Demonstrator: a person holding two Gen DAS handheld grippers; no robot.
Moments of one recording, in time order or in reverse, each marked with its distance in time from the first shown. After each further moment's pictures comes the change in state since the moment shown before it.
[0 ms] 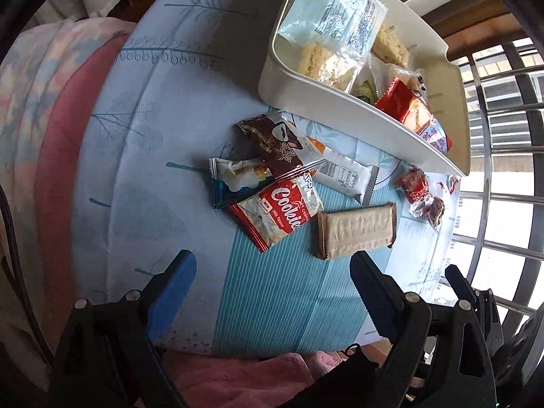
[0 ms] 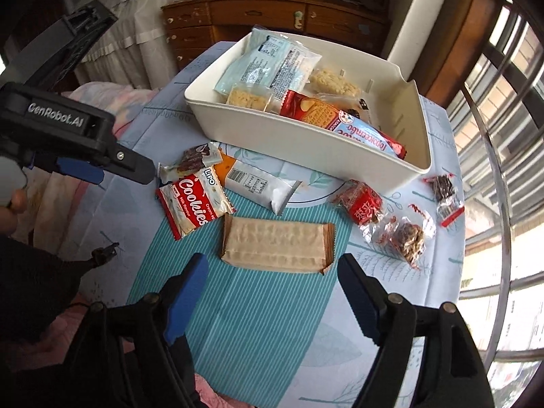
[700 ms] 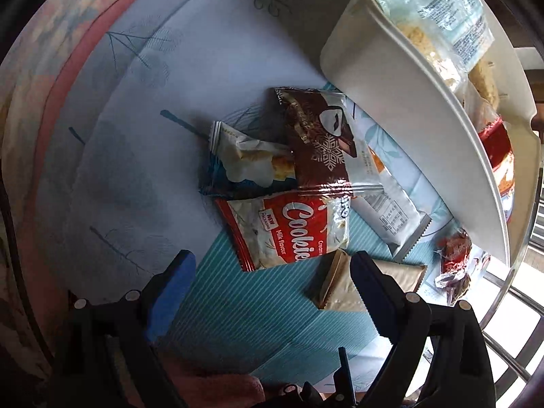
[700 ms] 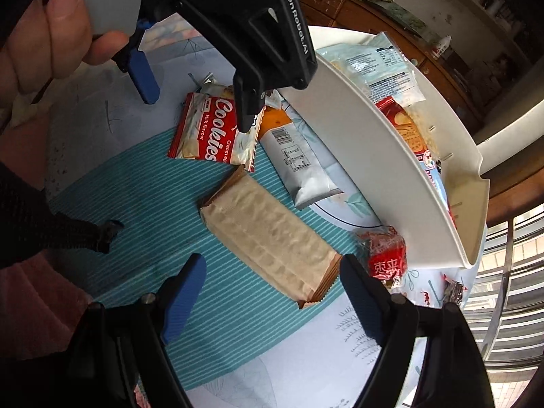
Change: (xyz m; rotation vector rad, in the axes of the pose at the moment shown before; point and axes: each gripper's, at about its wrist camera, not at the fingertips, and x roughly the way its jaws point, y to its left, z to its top) left arm 0.079 -0.006 0.013 -0.366 0.054 0.094; right arm 0.061 0.014 -0.028 -0.592 -0.026 0.029
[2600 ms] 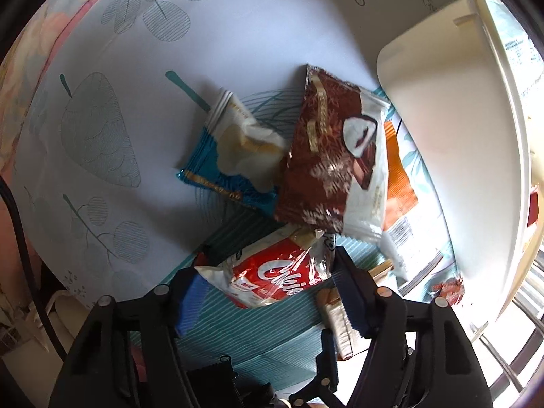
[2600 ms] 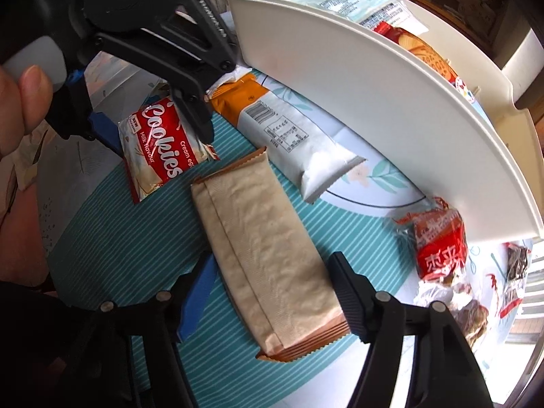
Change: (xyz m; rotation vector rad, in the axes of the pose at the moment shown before) left arm 0.043 0.027 0.018 -0.200 0.075 -0.043; right arm 0.061 -0.057 0.014 0.258 0.057 0.166
